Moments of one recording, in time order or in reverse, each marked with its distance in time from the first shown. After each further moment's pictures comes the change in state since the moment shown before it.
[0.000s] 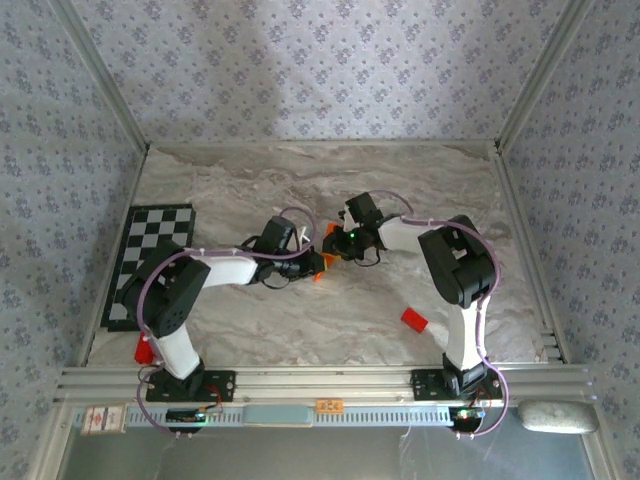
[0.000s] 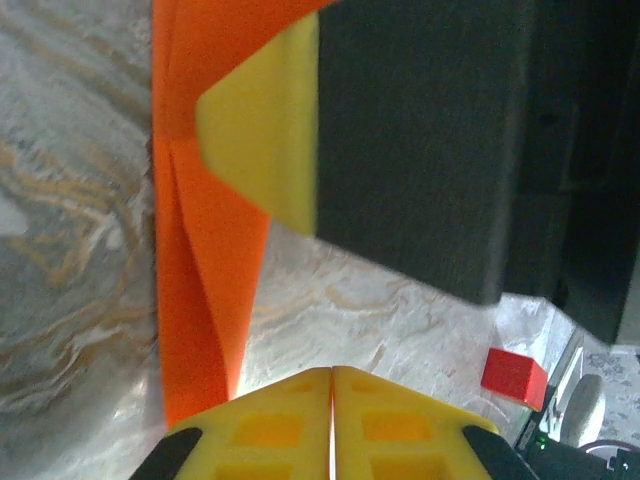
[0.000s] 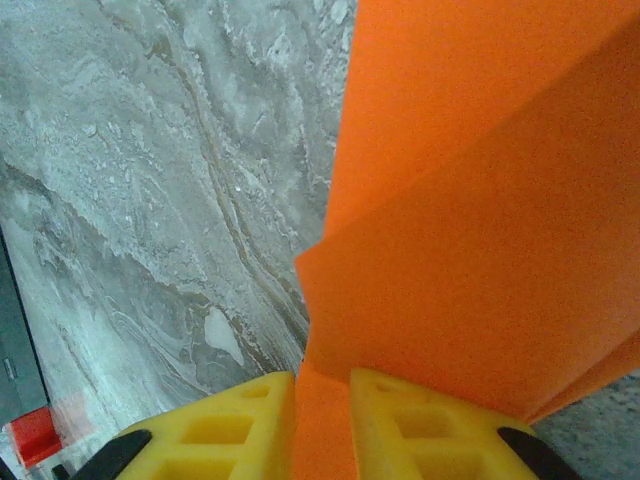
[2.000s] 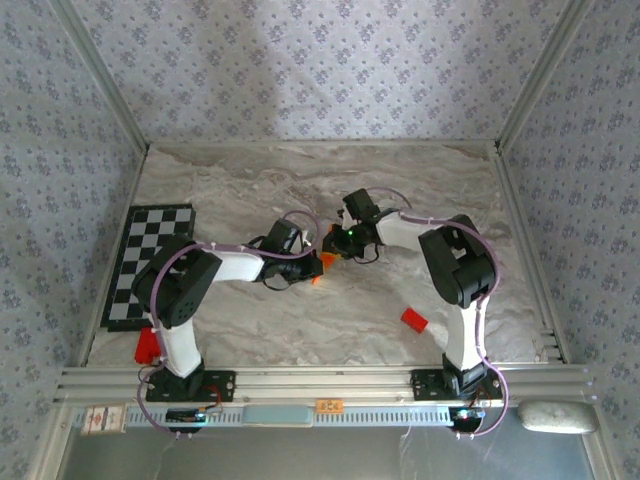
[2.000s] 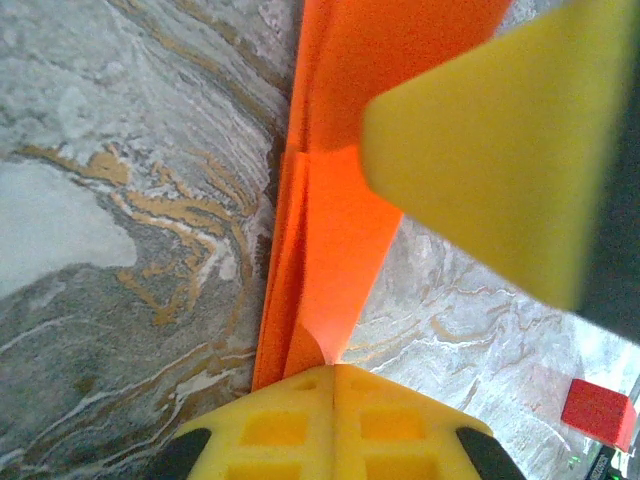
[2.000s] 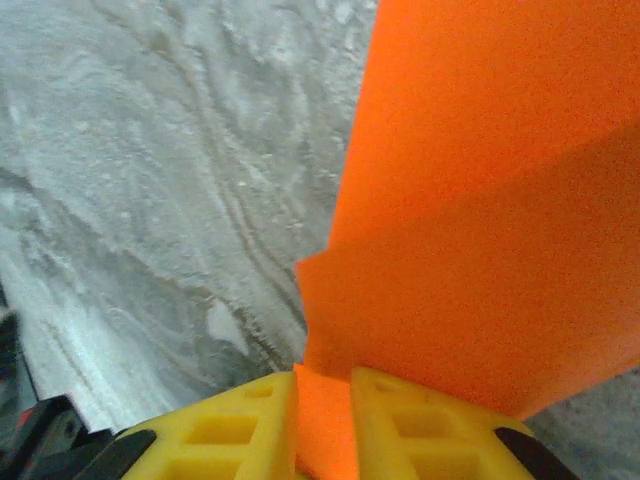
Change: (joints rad) left arm -0.007 0.078 0.032 -0.071 -0.071 0.041; right arm 0.004 -0.016 0.056 -0.100 0.019 -0.017
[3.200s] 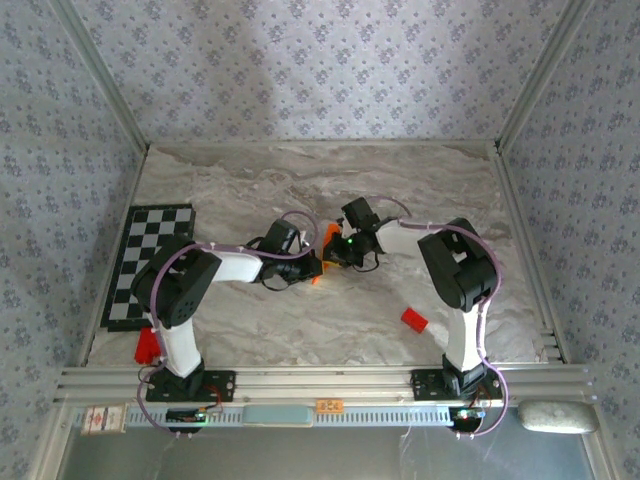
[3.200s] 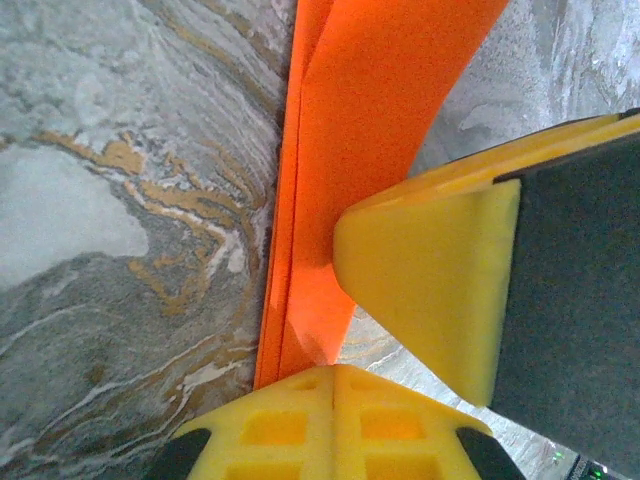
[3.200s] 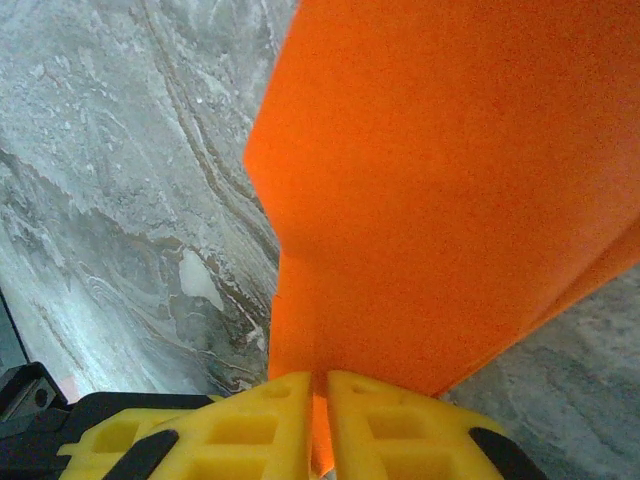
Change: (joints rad) left arm 0.011 -0.005 -0.017 0.024 0.027 -0.023; right arm 0.030 -0.005 -0.071 0.031 0.001 0.060
